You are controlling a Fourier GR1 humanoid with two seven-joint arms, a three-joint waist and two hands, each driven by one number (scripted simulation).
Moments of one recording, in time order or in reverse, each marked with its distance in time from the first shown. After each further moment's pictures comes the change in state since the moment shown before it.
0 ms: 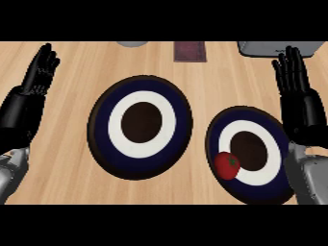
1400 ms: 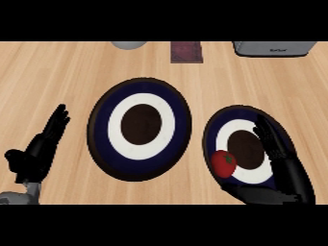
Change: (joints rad) left arm 0.255 -0.135 0.052 0.272 0.058 -0.138 -0.045; right arm 0.432 -0.046 0.245 -0.205 0.071 -0.083 0.165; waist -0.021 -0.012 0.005
